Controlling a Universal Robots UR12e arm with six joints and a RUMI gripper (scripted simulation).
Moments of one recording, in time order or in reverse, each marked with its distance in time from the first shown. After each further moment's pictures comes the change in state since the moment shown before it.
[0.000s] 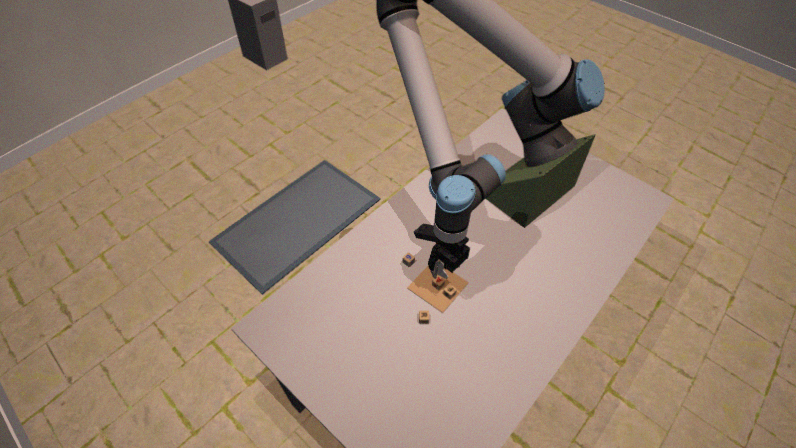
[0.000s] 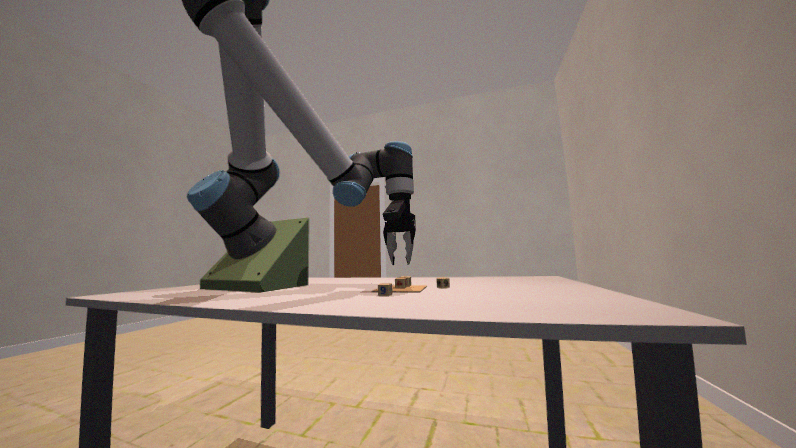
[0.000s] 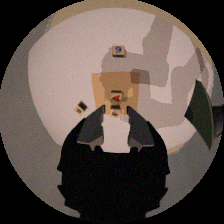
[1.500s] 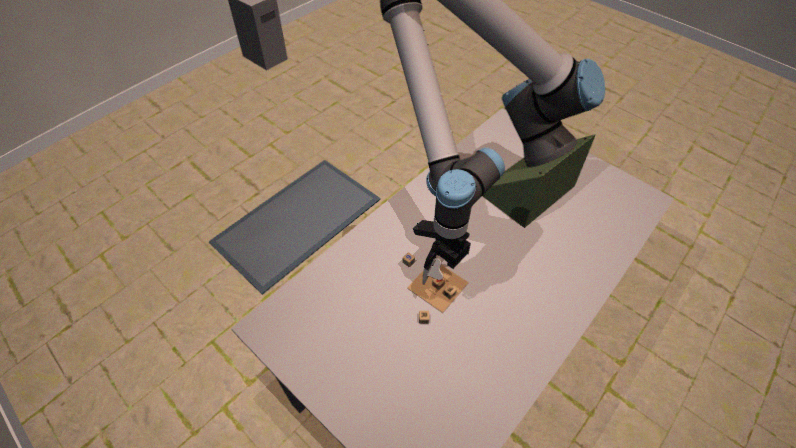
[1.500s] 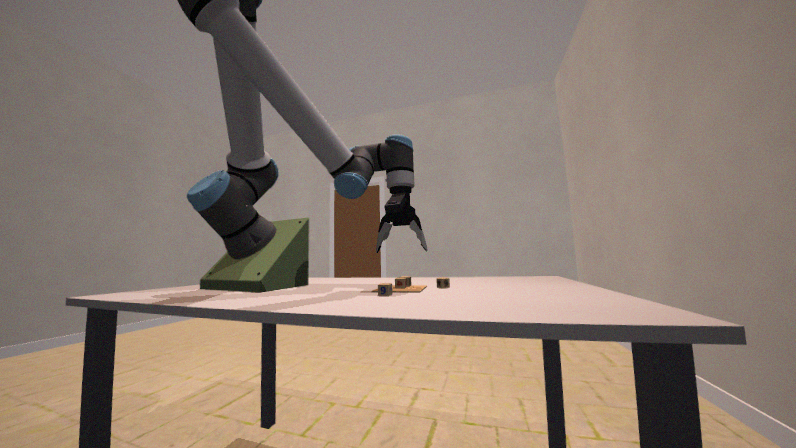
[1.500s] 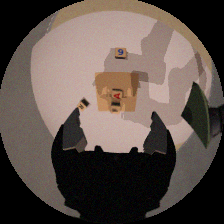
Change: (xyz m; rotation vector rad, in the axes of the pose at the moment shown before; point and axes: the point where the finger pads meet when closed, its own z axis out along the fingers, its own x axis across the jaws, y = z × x) arm -0.003 0.000 -0.022 0.000 0.003 -0.035
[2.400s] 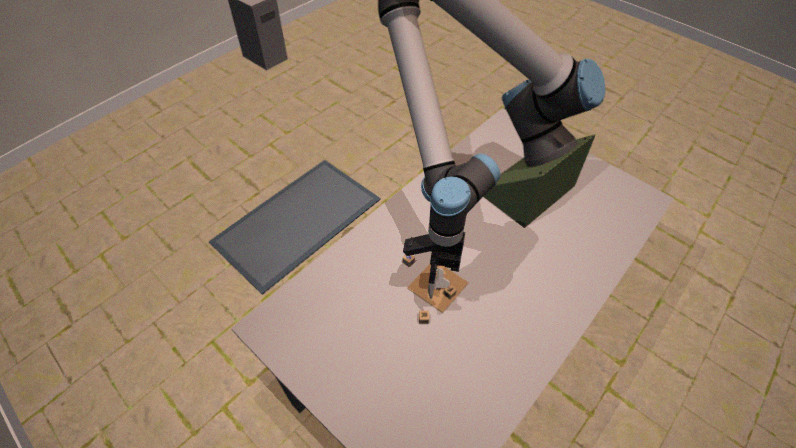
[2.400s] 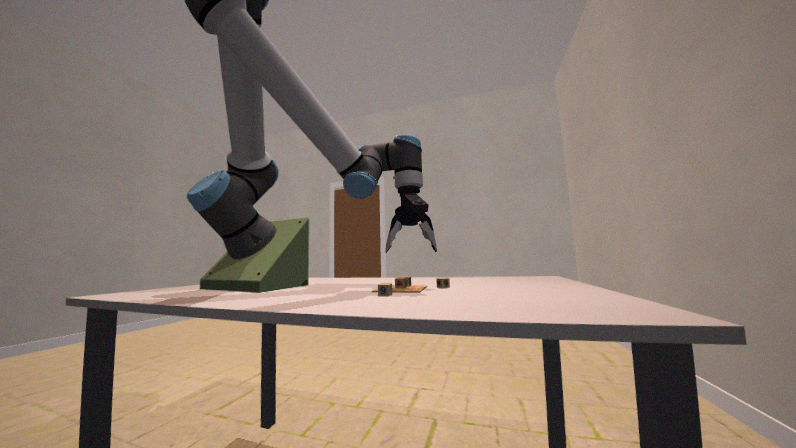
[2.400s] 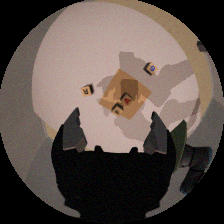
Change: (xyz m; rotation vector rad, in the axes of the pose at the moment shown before) arm -0.034 0.006 0.001 0.002 0.006 -0.530
